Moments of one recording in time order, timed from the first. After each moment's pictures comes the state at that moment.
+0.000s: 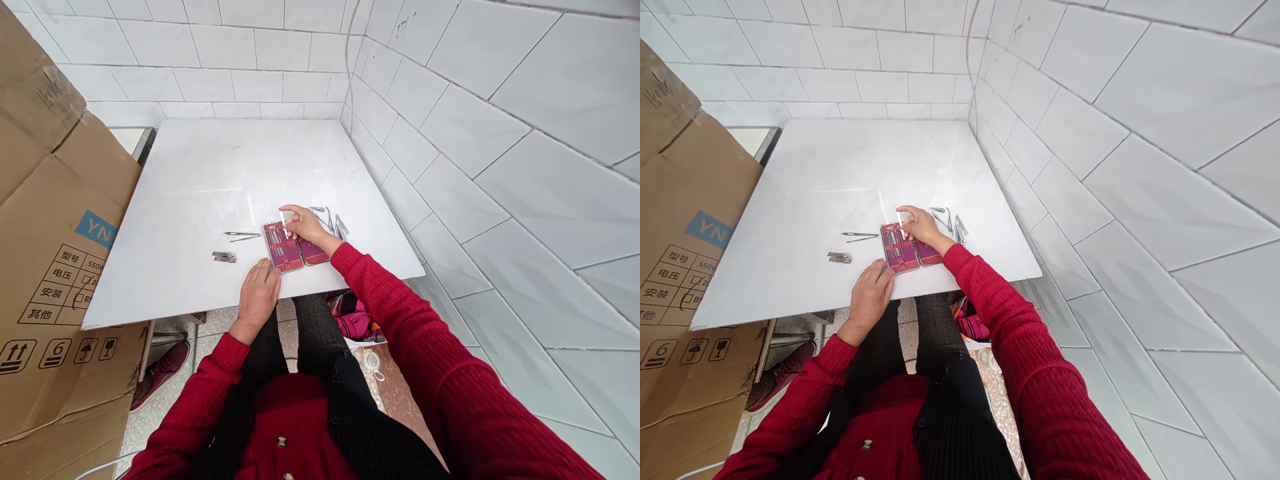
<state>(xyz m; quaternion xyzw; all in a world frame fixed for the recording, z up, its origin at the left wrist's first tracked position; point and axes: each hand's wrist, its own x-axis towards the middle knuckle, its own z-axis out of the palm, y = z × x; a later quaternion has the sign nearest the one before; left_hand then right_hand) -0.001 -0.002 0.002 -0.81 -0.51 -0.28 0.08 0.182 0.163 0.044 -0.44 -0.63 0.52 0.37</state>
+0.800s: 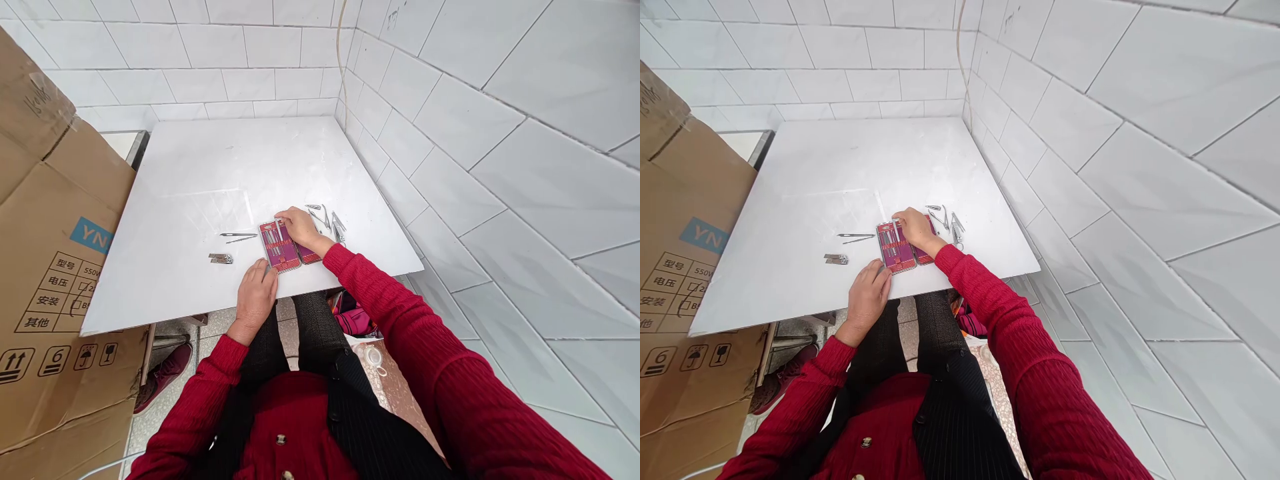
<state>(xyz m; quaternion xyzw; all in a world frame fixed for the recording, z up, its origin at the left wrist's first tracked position) -0.002 0.000 0.001 -0.81 -0.51 -0.28 0.05 0.173 0.158 0.046 -0.53 -0.77 0.21 0.27</state>
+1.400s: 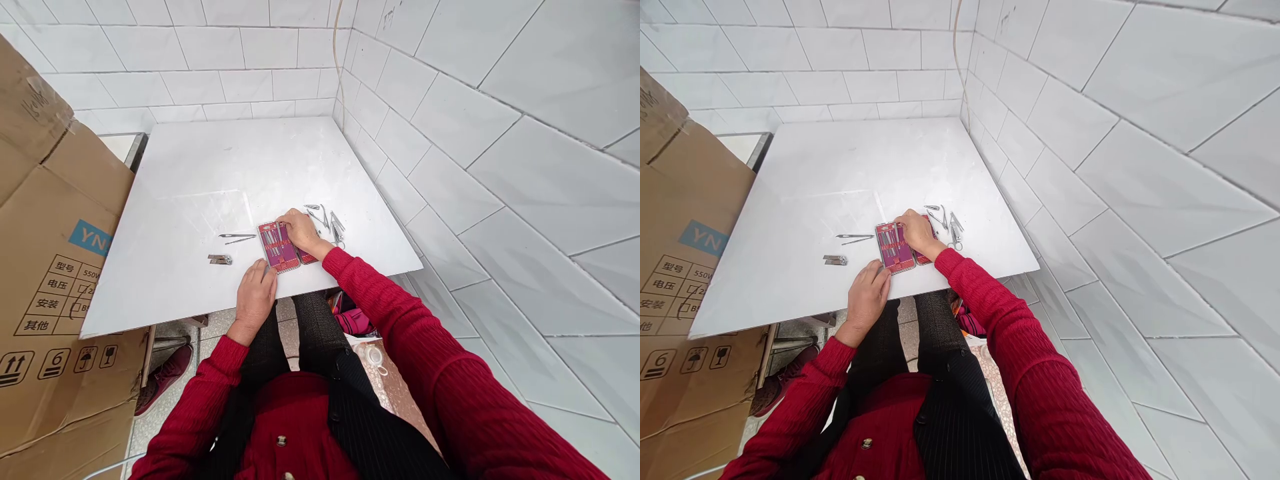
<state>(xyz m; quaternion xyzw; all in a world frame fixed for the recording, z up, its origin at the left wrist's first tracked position) -0.001 -0.001 0.004 -0.82 -0.50 -0.28 0.06 0.177 0.151 0.039 -0.53 -0.79 0.18 0.25</state>
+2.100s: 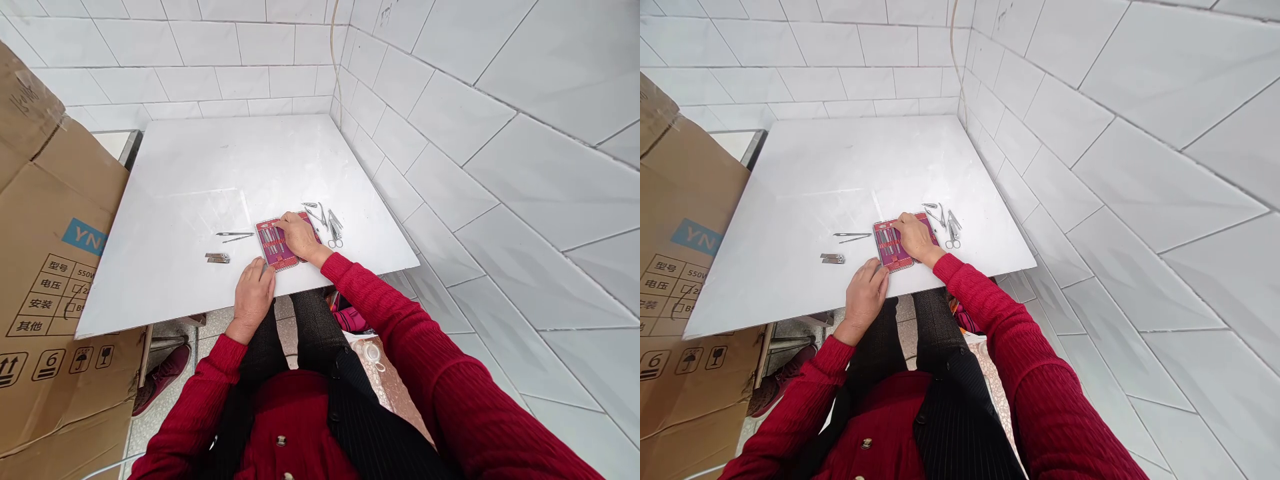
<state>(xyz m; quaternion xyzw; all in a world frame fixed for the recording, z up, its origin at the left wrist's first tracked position) -0.001 0.000 0.003 -0.81 -0.51 -0.28 0.04 0.177 0.132 0.028 -0.52 -0.82 0.10 0.22</state>
